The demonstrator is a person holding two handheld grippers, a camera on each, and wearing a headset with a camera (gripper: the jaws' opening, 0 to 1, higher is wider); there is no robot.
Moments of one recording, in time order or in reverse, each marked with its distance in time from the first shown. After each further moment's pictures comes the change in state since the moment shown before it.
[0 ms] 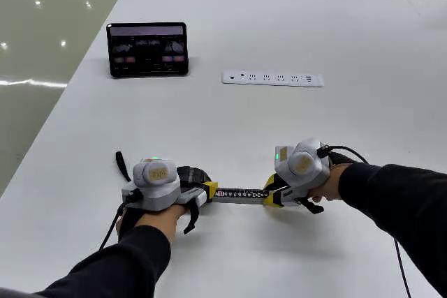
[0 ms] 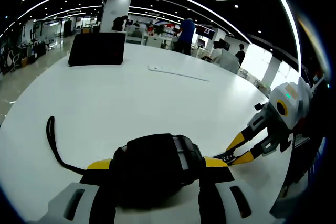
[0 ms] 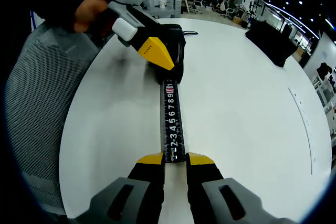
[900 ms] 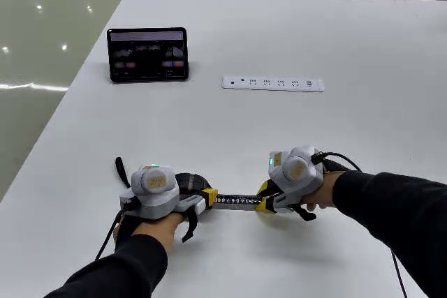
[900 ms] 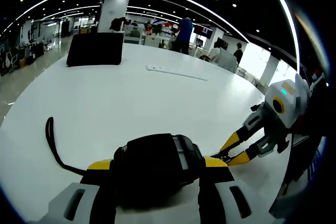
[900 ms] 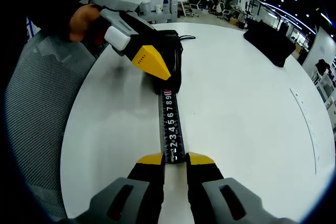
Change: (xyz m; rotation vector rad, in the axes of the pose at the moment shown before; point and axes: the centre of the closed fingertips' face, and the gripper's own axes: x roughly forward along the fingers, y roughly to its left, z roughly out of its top) left arm 0.002 0.001 0.002 0.007 0.007 -0.015; right arm 0.007 0.000 0.015 0.039 -0.042 0.006
